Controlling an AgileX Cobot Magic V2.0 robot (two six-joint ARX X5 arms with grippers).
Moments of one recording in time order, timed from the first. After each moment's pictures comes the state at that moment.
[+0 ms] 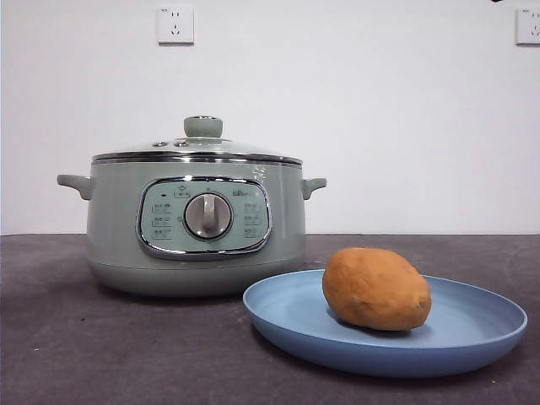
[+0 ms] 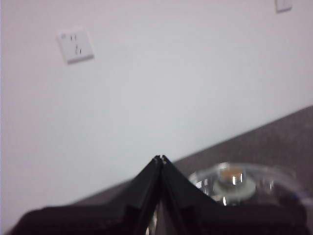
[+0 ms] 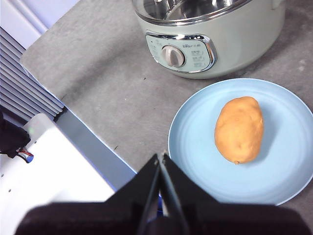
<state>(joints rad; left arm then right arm) 0.00 0.42 0.62 -0.08 0.32 0.19 0.71 0.60 0.74 -0.72 -0.23 0.21</state>
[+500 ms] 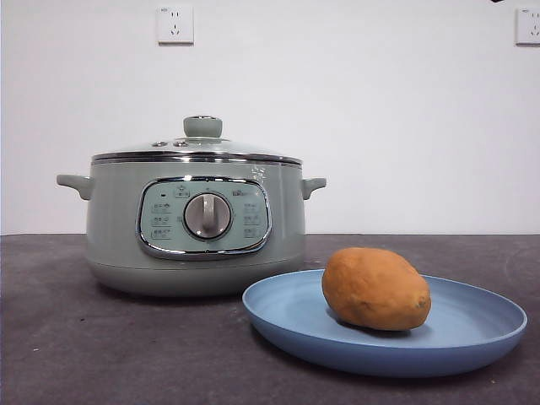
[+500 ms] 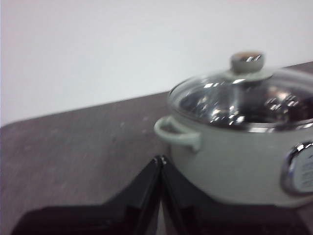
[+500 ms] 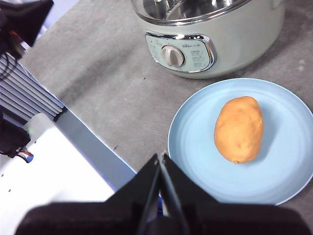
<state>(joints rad) 0.00 0.12 0.11 -0.02 0.19 0.11 0.71 0.60 0.74 -0.72 -0.23 0.21</state>
